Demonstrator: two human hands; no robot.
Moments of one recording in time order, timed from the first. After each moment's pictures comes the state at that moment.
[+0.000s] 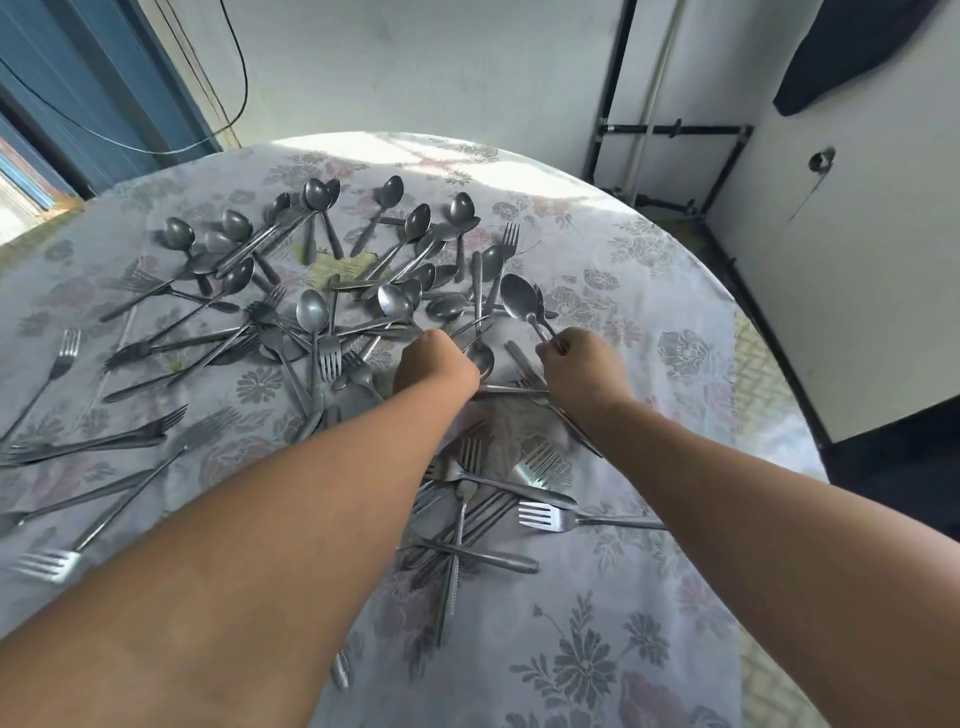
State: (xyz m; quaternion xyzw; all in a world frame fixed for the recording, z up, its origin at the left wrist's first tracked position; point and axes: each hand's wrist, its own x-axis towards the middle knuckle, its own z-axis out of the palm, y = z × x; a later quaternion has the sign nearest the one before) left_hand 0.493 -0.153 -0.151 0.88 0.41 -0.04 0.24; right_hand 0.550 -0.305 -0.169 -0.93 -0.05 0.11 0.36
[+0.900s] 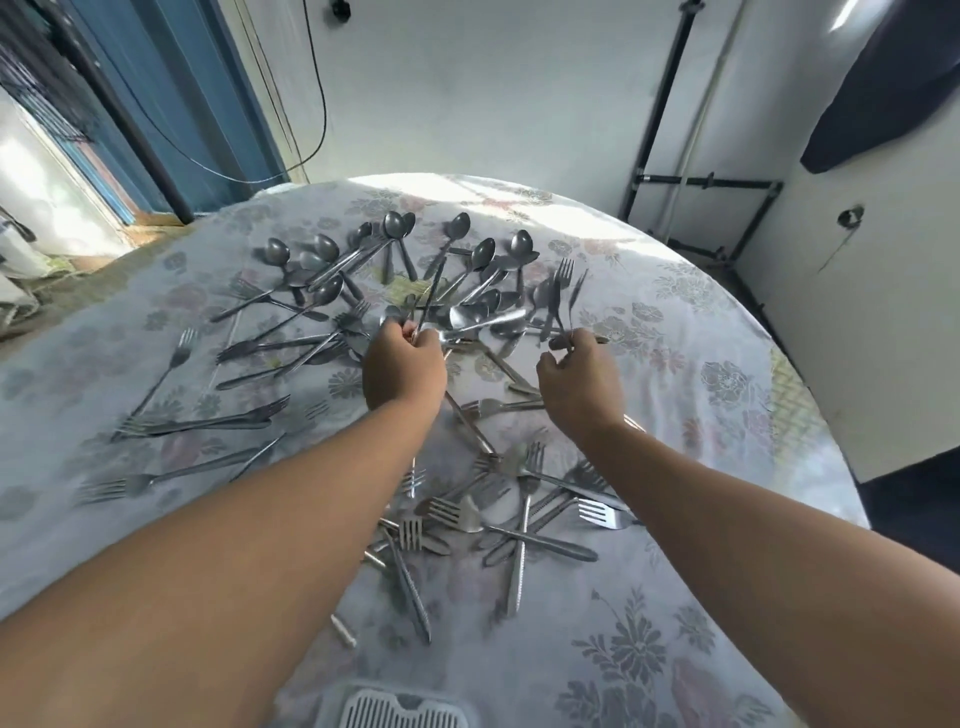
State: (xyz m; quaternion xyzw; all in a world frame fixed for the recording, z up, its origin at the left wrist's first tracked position) left_hand 0.407 -0.089 -0.096 0.79 0.45 0.23 0.36; right_hand 0.481 -0.252 -0.124 -0.90 -0.10 0.04 0.42
